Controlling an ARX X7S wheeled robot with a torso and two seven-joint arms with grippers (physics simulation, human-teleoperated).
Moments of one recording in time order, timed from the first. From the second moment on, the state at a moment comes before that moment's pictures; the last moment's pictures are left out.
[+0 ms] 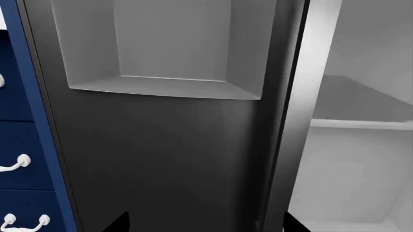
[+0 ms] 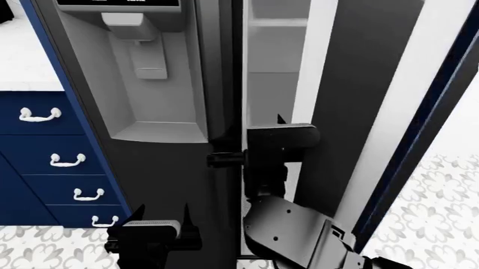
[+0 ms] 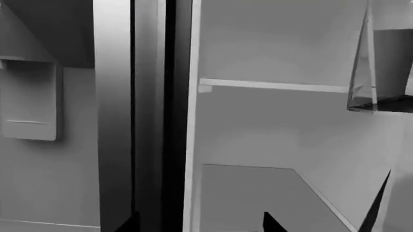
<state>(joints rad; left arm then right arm) -0.07 -0.32 0.39 -0.03 -0.39 0.03 -0.35 0.84 0.27 -1.01 -0.11 0.69 0.29 1.04</state>
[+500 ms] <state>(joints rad) -0.07 -0.32 0.40 -0.03 -0.39 0.03 -0.35 0.71 0.31 -0.98 -0.29 0.57 0.29 1.28</state>
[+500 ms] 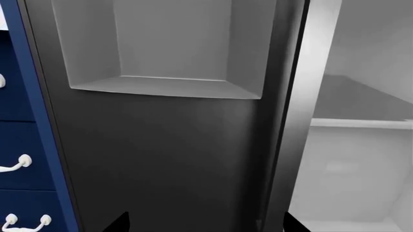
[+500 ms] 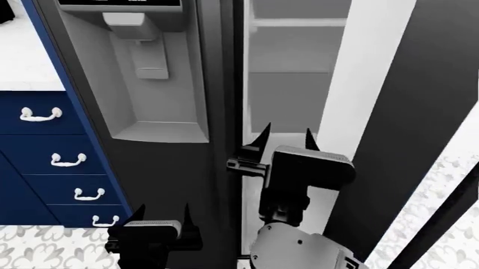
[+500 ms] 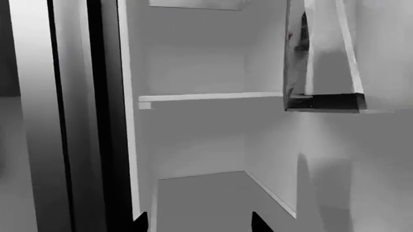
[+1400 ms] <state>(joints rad) -0.07 -0.33 0.40 -0.02 -0.39 0.03 -0.36 0.36 0.43 -0.56 -0.55 0.33 0.23 1.53</state>
